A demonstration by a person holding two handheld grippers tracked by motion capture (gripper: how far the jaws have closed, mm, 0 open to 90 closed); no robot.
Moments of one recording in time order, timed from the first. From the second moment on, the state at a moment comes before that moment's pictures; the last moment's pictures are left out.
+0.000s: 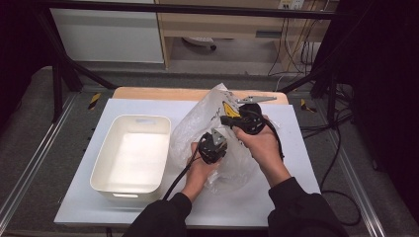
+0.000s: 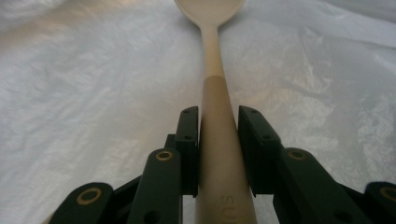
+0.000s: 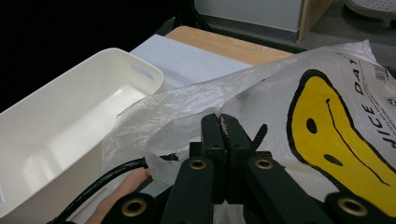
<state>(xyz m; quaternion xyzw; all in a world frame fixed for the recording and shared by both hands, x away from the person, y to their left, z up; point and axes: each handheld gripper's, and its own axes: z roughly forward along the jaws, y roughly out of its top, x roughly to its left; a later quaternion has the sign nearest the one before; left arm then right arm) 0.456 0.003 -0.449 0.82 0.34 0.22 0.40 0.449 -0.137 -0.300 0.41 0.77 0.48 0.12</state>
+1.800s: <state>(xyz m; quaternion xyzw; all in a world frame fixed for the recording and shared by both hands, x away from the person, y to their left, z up) 0.341 0.083 -0.403 0.80 0.35 0.18 0.46 0.441 -0.136 -0.339 0.41 0.78 0.45 0.10</state>
